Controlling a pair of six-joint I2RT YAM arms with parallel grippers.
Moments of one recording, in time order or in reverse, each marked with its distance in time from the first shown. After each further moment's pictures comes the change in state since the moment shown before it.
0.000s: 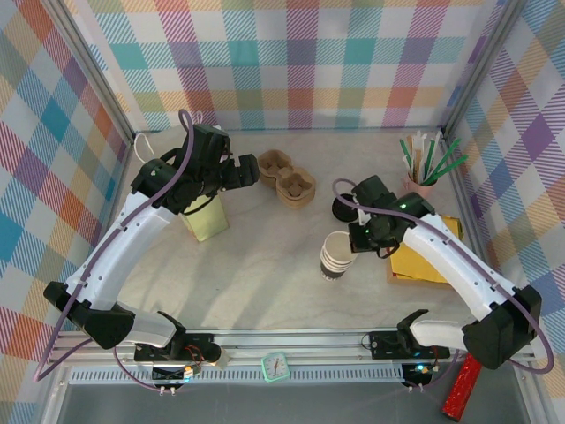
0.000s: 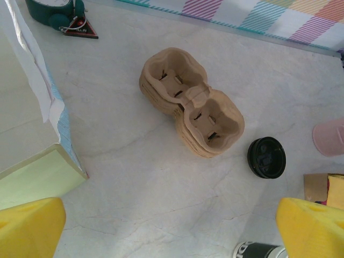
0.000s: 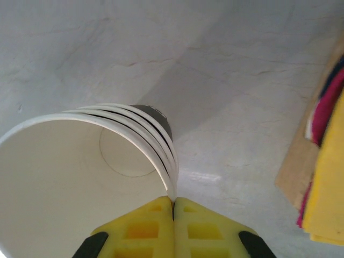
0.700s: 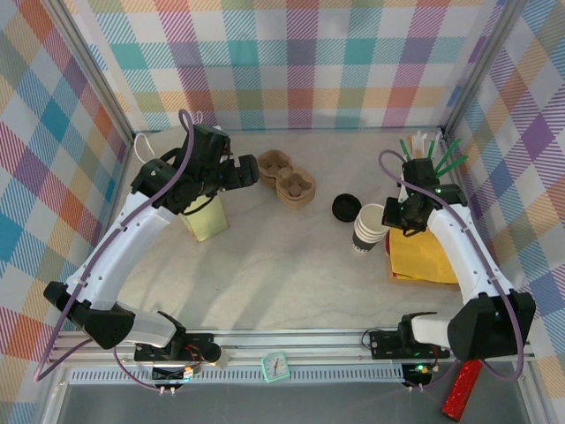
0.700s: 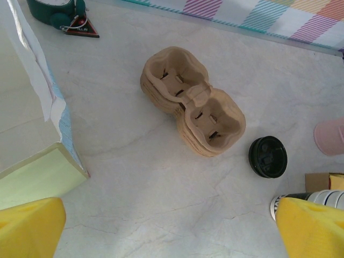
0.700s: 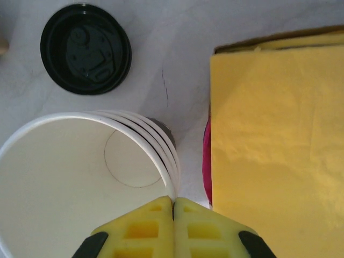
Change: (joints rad) left arm 0.000 0.000 0.000 -0.005 -0.003 0.000; right arm -0.404 0.042 0.001 0.142 -0.012 -0.079
